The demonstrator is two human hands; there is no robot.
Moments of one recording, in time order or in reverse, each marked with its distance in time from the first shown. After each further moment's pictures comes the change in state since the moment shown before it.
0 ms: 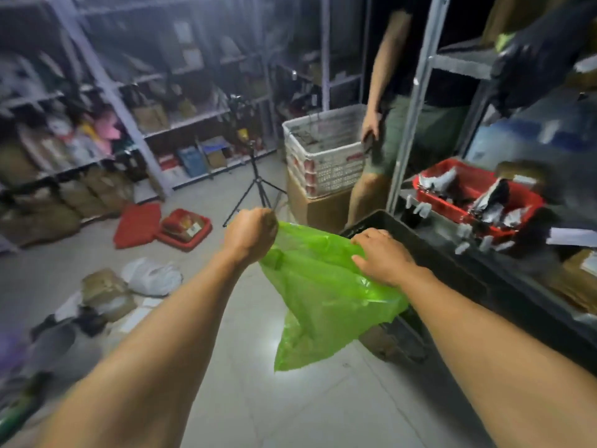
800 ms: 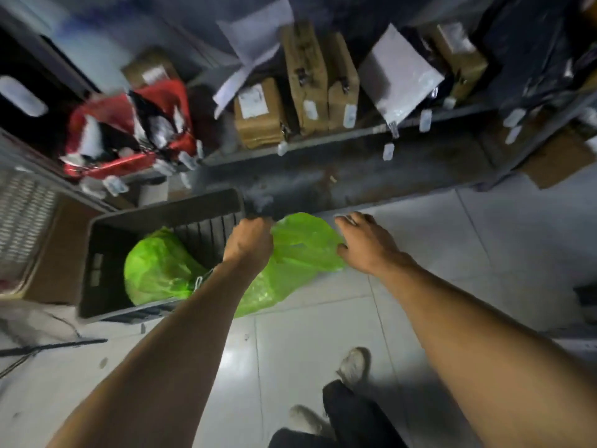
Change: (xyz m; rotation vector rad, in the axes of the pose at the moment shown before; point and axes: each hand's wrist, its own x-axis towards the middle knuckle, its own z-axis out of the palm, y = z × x) left_hand -0.092 0.406 0.317 0.096 -0.639 0.990; right_hand -0.327 0.268 0.139 0.303 0.143 1.132
